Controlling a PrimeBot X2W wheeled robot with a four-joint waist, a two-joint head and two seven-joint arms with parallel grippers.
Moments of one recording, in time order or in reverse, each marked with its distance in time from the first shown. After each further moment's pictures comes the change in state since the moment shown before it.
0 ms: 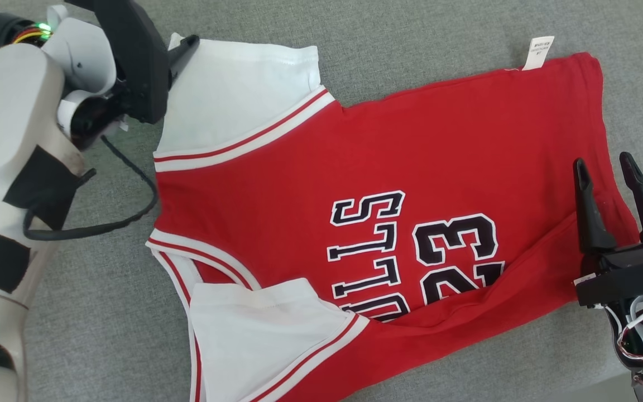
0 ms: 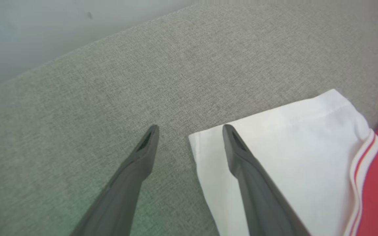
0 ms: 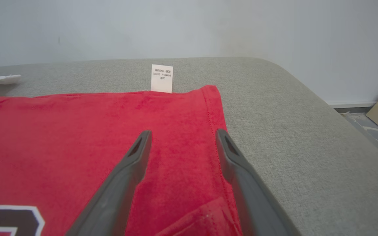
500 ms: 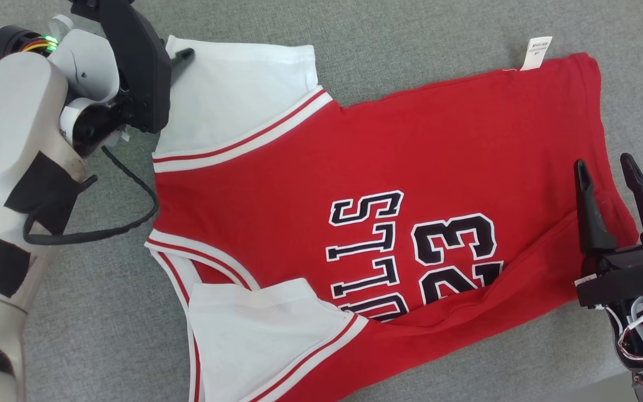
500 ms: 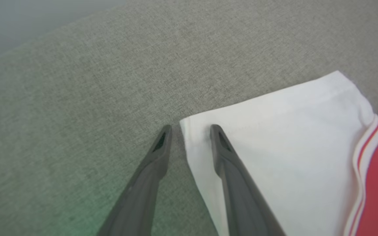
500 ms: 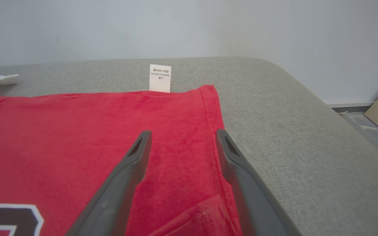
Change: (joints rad) left arm 0.012 0.002 -0.029 0.000 -0.026 -0.003 0.070; right arm 0.004 -0.001 -0.002 0.000 0.000 0.000 0.000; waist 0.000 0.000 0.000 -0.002
